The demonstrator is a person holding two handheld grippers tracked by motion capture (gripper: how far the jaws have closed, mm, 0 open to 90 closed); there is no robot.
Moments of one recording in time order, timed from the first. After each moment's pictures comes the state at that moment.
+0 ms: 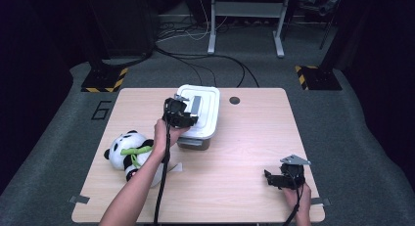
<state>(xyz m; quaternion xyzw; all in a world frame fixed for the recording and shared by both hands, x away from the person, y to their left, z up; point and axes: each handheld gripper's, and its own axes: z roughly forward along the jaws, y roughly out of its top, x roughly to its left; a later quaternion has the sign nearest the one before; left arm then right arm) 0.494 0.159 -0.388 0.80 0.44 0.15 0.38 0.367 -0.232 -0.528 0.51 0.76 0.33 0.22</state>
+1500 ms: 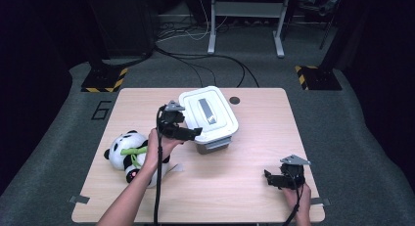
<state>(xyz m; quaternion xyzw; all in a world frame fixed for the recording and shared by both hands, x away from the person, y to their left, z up) 0.438 0.179 -0.363 0.81 0.39 0.14 0.42 0.367 -0.232 -0.529 0.51 0.76 0.33 0.22</state>
